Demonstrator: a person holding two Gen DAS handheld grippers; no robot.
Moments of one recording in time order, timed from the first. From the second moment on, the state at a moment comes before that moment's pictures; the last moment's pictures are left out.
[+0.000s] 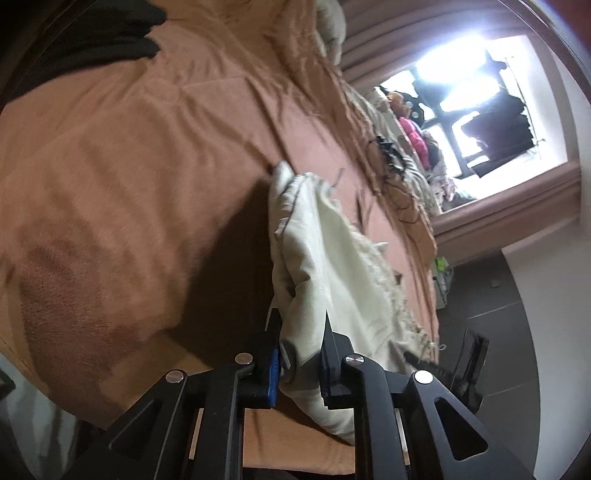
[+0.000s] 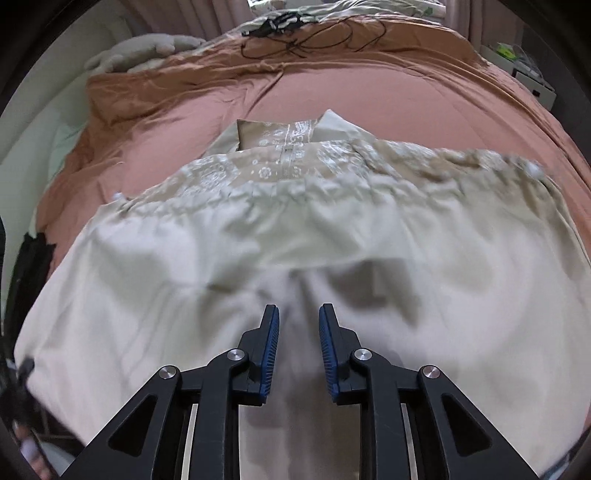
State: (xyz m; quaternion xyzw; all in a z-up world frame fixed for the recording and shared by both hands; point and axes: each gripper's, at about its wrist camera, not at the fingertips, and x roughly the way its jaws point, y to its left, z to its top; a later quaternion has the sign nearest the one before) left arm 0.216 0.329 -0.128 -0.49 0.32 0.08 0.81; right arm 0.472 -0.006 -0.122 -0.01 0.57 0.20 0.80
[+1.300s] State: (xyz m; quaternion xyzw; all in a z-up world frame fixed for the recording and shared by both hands) left arm 0.327 0.118 0.055 -0.27 0.32 -0.07 0.91; right arm 0.360 -0.119 -0.106 0.14 0.54 0.29 0.78
